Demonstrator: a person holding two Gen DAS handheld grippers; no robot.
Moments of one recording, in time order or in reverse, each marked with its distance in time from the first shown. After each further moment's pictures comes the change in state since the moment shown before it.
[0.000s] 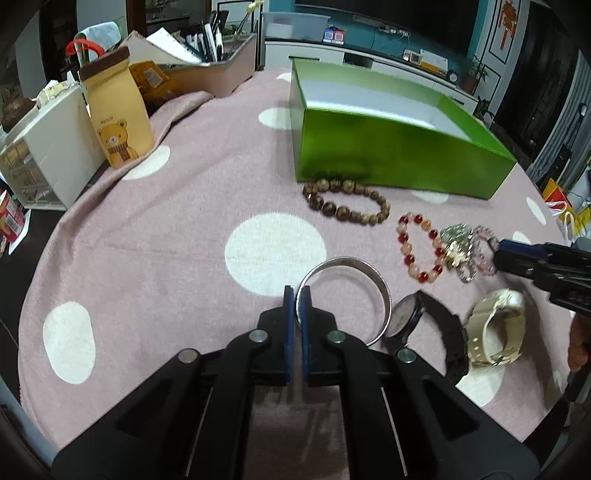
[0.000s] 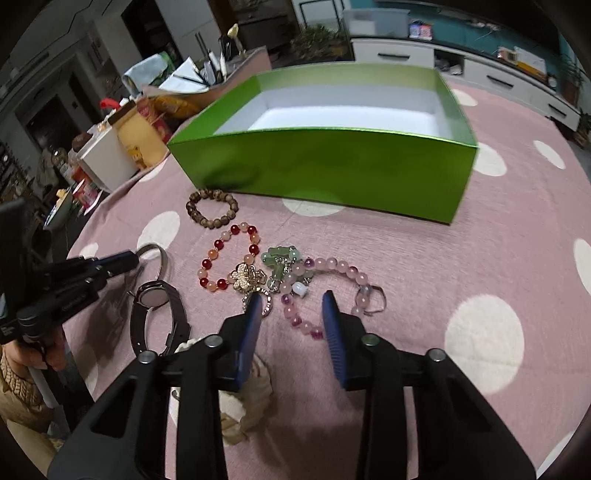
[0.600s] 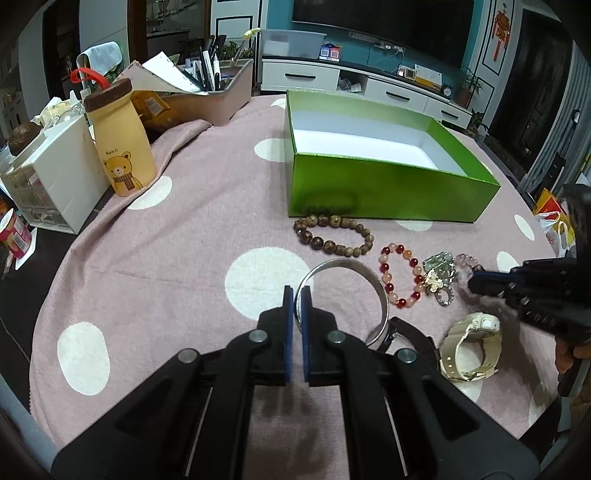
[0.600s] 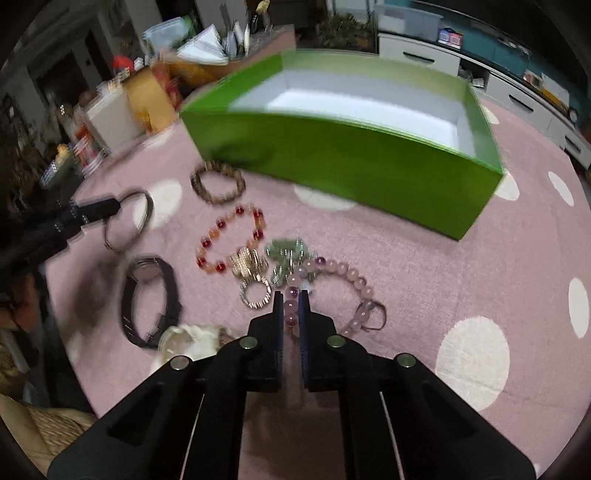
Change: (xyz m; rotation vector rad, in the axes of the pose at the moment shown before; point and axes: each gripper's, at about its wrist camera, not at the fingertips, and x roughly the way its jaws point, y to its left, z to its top) left arm -0.026 -0.006 0.012 0.000 -0.066 -0.015; right arm -0.004 0.005 0.005 -0.108 0.045 -0.016
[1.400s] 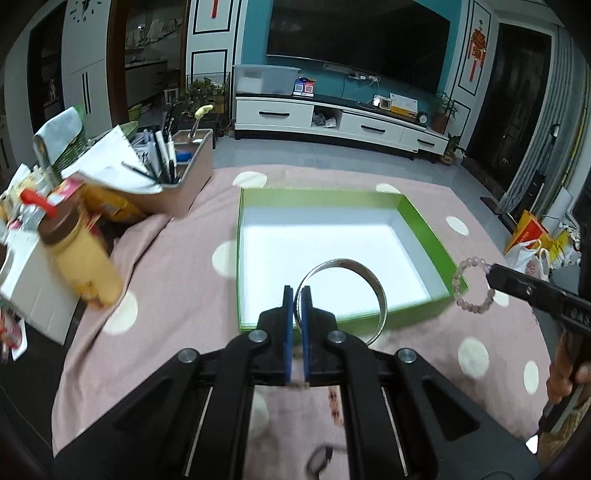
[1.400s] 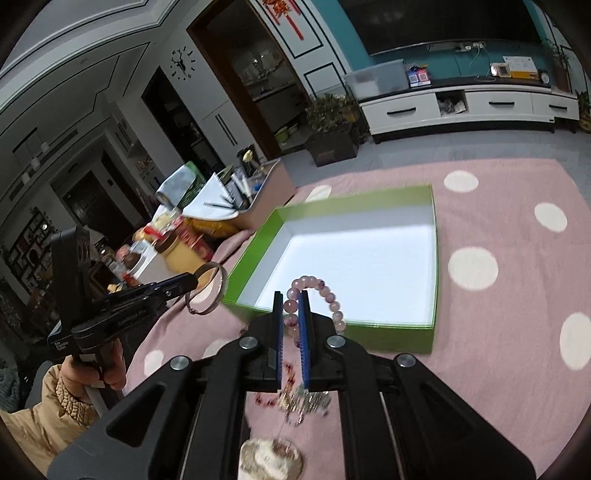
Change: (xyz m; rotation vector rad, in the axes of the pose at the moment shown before) left arm 0.004 -0.035 0.122 0.046 -0.110 -0.072; right arm -0.076 -0.051 0.065 0.220 -0.362 0.176
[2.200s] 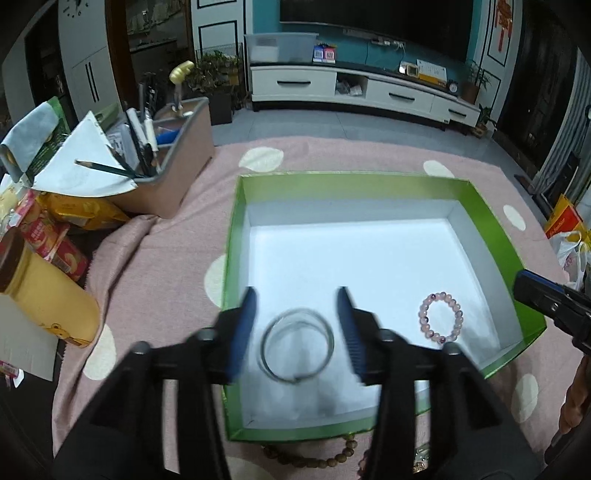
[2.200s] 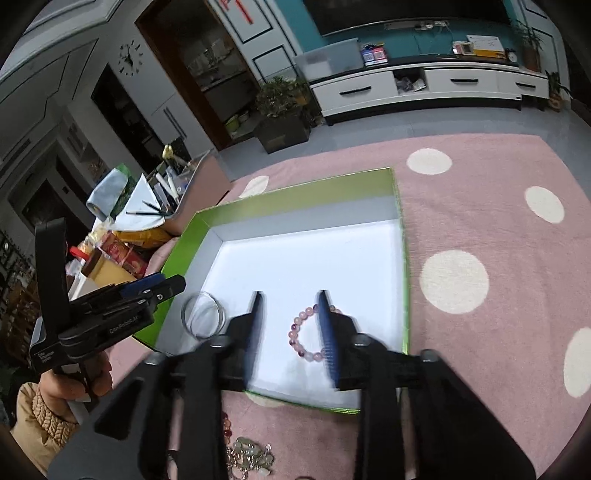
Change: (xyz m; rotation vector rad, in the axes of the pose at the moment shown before) left arm 0.099 0.004 0.030 0.006 0.116 0.109; right arm 0.063 -0.048 0.021 0.101 0.051 -0.159
